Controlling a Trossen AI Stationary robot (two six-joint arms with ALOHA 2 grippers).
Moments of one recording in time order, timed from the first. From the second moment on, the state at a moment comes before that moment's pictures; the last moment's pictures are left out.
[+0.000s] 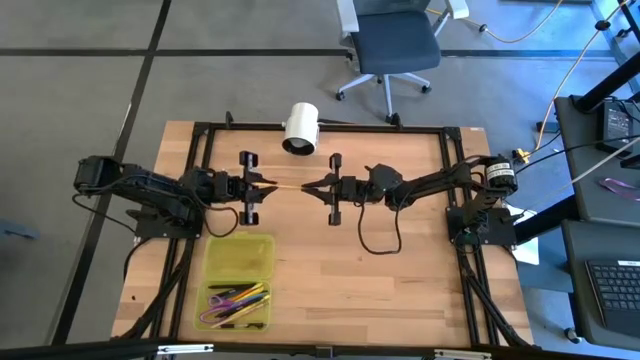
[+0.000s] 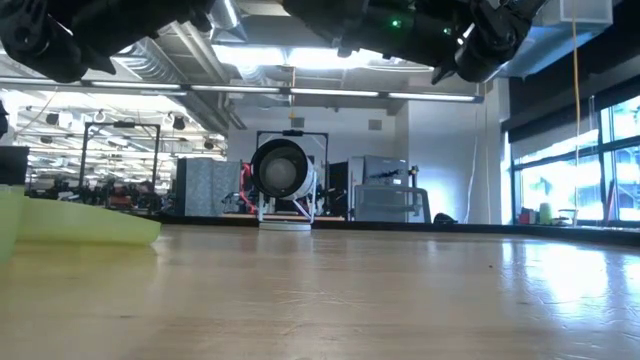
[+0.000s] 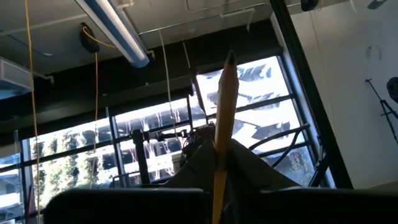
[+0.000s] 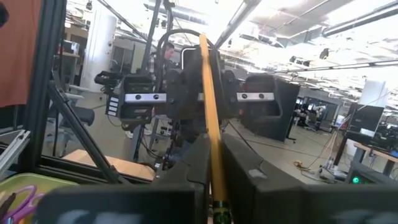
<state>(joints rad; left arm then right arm) 0.07 1.15 0.27 1.44 0.10 0.21 -0.05 1.77 0.90 1.13 -0.11 -0.23</state>
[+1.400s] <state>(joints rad) -0.18 1.27 1.23 -1.15 0.06 -0.50 -0.04 1.37 0.90 -0.17 -0.08 0.10</state>
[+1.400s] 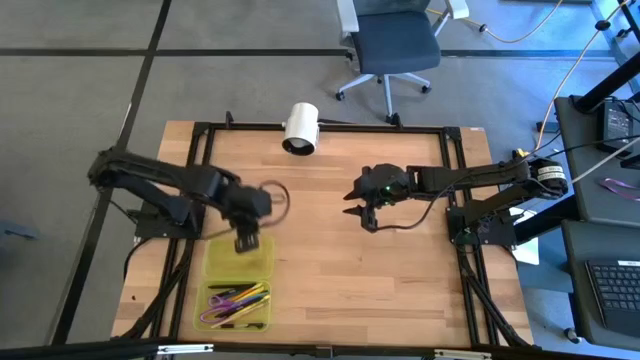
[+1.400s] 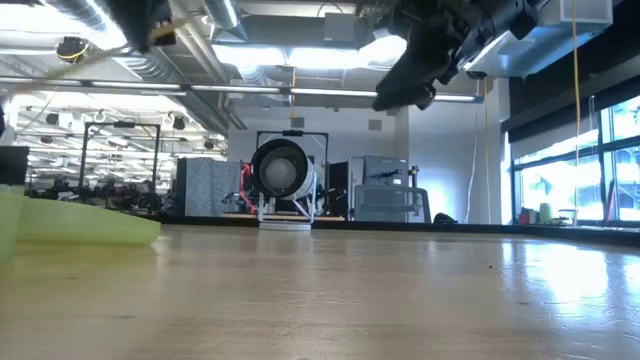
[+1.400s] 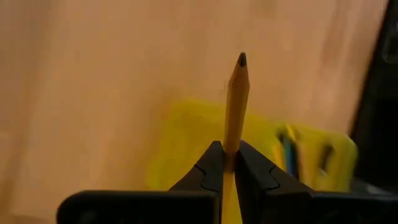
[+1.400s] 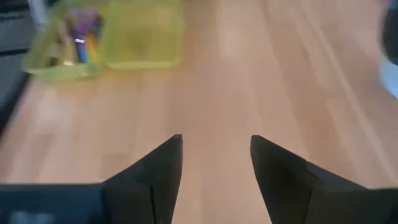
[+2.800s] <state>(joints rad) -0.59 1.91 1.30 -1.00 0.38 -1.14 0.18 1.37 0.58 0.06 0.03 0.36</state>
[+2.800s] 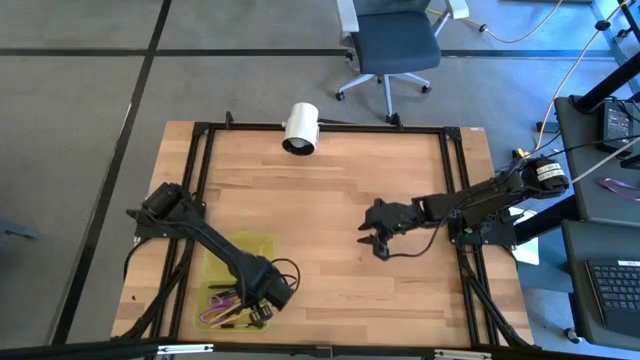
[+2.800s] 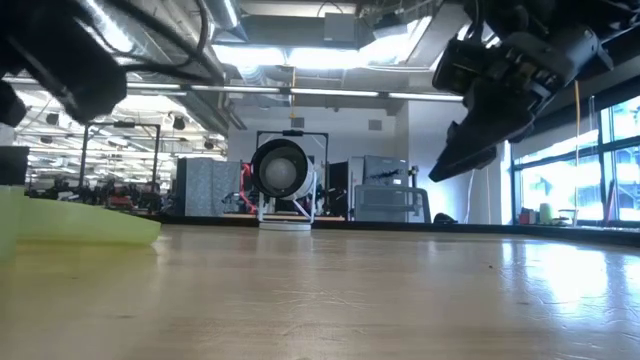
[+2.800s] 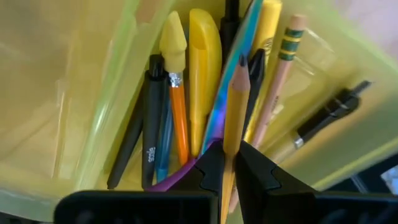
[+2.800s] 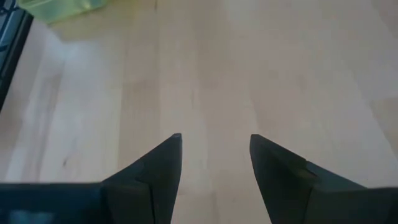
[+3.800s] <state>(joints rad) -0.56 1.82 1.30 -1.04 0.33 -1.09 0.21 1.37 0.58 0.06 0.03 0.36</state>
